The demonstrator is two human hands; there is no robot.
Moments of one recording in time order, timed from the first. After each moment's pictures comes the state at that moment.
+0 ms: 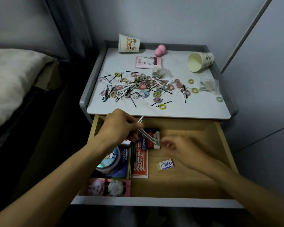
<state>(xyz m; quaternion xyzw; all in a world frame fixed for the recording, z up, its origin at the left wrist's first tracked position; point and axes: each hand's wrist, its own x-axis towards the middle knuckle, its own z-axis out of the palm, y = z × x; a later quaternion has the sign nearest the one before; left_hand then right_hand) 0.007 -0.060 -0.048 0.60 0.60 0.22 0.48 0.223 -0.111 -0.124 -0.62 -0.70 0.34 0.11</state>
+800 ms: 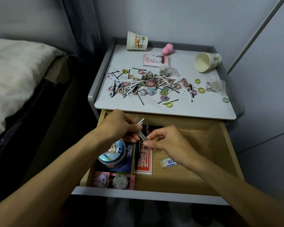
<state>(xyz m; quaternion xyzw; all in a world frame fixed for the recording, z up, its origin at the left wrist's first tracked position) -0.016 -0.067 -0.046 0.54 0.58 0.20 0.58 0.167 -0.110 -0.090 -0.58 -0.57 0.51 0.27</state>
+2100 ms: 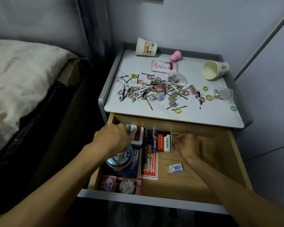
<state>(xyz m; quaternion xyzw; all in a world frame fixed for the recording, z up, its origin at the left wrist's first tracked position) -0.041 -0.063 -0.073 0.70 0.69 -0.05 0.19 0.204 -0.066 -0.194 -0.81 -0.45 0.24 0.28</state>
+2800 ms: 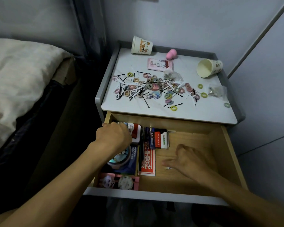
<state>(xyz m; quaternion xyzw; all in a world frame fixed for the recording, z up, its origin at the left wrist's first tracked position) -0.030 -0.066 -0.074 0.70 0.68 -0.10 0.16 0.195 -0.128 -0.137 -0.77 -0.60 0.19 -0.11</state>
